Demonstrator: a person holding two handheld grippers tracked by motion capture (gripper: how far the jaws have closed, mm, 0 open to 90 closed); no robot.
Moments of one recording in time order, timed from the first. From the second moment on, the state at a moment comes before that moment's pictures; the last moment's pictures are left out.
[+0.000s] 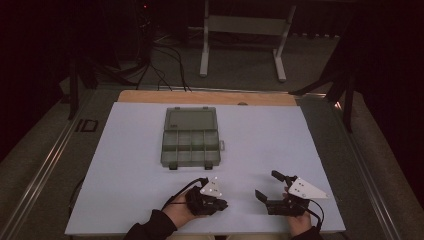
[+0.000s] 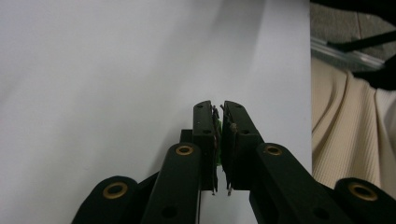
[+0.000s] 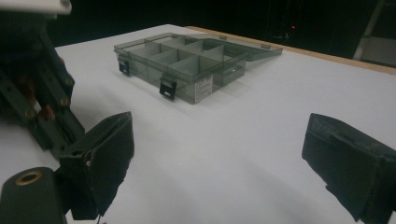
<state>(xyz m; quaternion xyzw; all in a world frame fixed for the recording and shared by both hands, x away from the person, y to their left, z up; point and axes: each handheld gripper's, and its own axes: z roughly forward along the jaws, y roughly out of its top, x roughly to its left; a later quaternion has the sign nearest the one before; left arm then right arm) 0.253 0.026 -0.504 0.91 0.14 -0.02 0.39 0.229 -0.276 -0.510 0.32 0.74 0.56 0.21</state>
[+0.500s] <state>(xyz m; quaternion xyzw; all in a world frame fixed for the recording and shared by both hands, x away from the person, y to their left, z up) 0.271 0.044 -0.465 0.89 0.17 0.01 0.42 0.229 -0.276 -0.509 0.32 0.74 0.56 0.21</state>
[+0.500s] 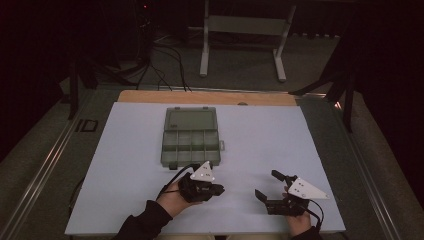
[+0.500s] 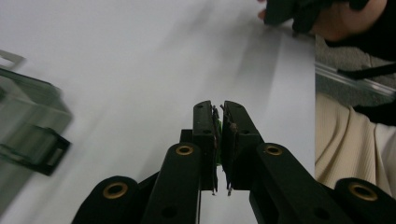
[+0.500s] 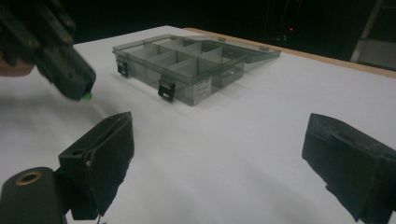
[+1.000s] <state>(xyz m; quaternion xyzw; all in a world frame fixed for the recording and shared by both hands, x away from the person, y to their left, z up) 0.298 0.060 -0.429 0.87 0.20 0.05 0.44 0.229 -0.275 -0.509 0.32 0.74 0.56 0.21</state>
